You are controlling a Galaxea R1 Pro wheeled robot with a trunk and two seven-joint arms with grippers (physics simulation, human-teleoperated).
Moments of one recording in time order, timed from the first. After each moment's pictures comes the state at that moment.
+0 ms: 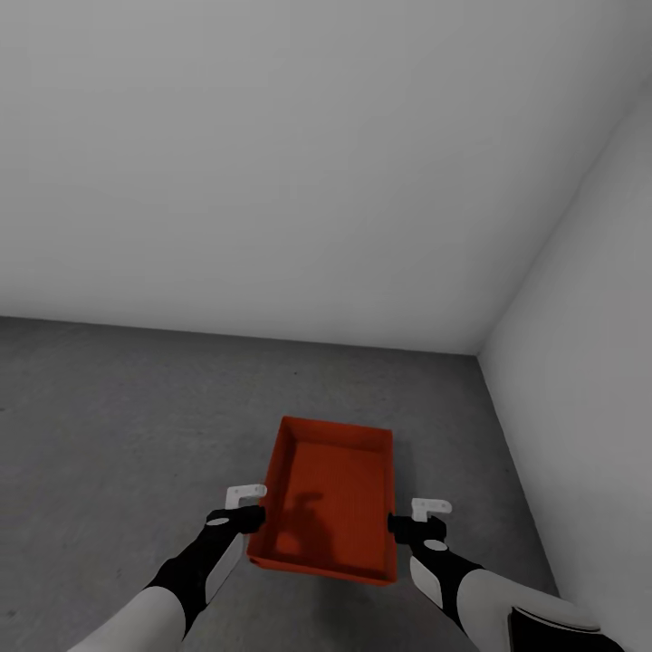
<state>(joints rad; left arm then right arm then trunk) -0.61 -0.06 -0.20 -0.48 0.26 0.20 0.26 -0.76 0.09 1.44 -0.01 -1.46 -0.21 -0.20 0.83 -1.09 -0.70</state>
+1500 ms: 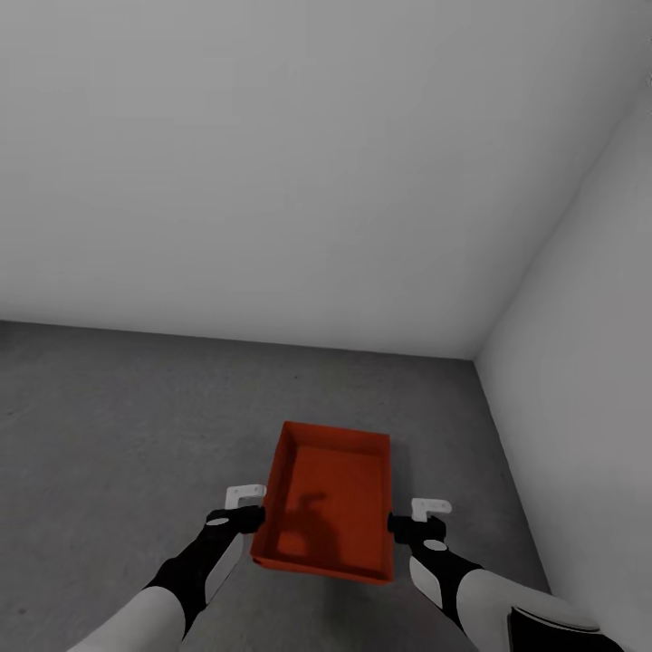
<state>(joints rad) -0.61 -0.06 -0.20 -0.48 0.26 0.20 0.26 -0.76 0.09 1.44 -0.01 -1.46 -0.22 -0.21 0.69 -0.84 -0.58</state>
